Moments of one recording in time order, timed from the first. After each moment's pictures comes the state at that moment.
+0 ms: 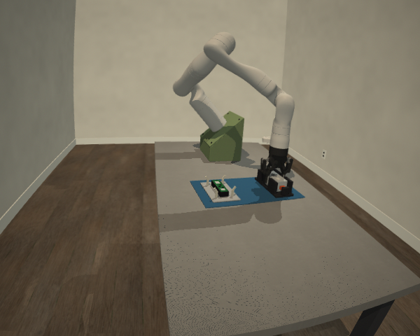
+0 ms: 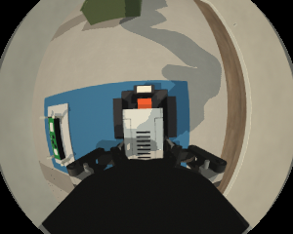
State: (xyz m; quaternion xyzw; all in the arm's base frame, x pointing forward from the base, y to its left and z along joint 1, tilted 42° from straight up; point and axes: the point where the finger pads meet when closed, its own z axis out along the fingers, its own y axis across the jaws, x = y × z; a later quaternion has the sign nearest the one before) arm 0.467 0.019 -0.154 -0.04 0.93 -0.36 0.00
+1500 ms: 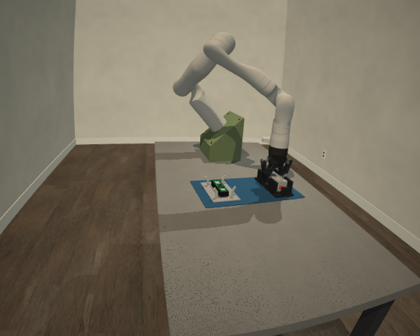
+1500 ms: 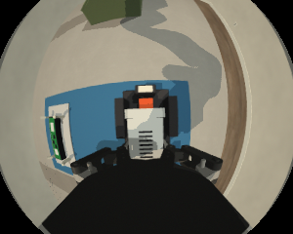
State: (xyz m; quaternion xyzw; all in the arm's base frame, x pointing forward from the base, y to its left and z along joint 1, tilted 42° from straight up) arm 0.468 0.017 -0.152 -0.04 0.93 -0.36 0.00
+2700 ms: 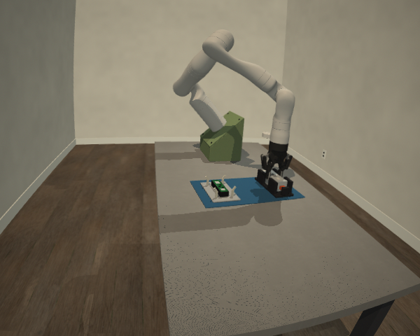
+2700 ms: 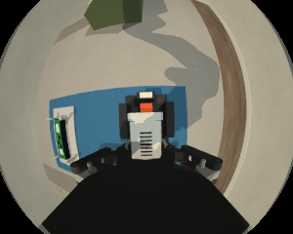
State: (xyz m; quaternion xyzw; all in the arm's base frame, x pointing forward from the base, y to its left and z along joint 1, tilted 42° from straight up) arm 0.462 0.028 -0.139 -0.04 0.93 -0.36 -0.01
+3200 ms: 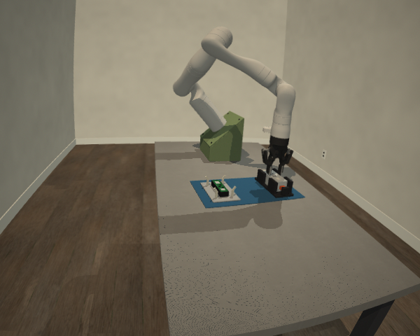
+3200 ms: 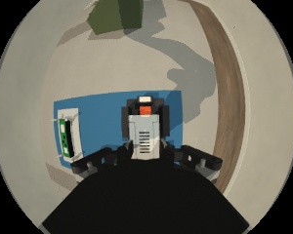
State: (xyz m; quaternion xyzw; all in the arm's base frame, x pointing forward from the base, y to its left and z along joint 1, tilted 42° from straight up) arm 0.458 0.044 -0.125 -0.04 0.93 -0.36 -0.01
